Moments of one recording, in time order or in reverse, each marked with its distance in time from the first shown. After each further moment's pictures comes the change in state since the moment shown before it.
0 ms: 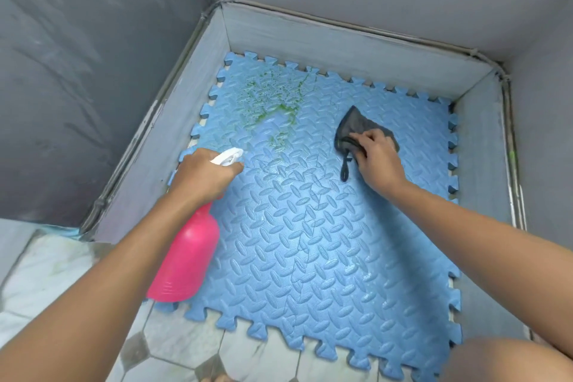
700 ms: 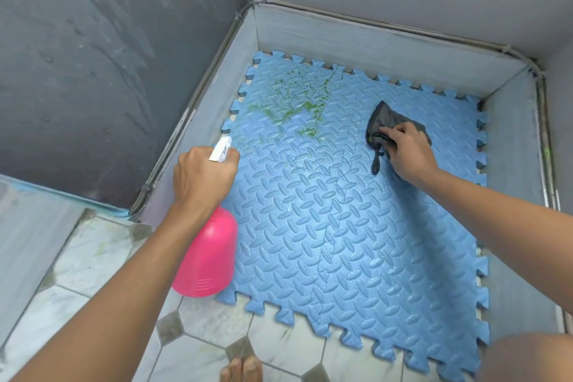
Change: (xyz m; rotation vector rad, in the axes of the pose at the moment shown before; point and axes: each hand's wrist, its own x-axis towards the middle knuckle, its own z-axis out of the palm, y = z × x) left_hand -0.028 -0.029 -0.025 0.001 0.336 0.048; right_hand 0.012 0.007 -0.005 -0.125 -0.094 0.068
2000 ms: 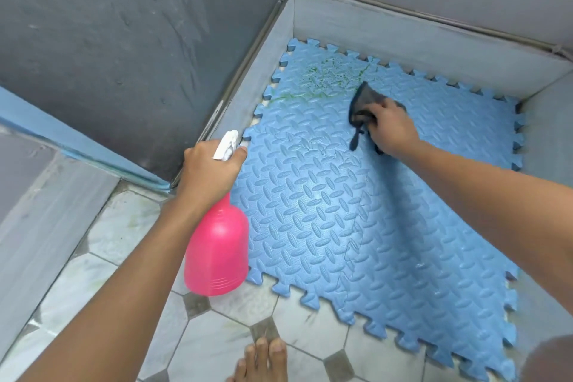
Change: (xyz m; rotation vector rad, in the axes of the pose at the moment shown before) left_hand -0.005 -0.054 -0.037 -0.090 -0.037 0.100; right_hand 0.033 -0.102 0.018 -0.064 -0.002 -0.227
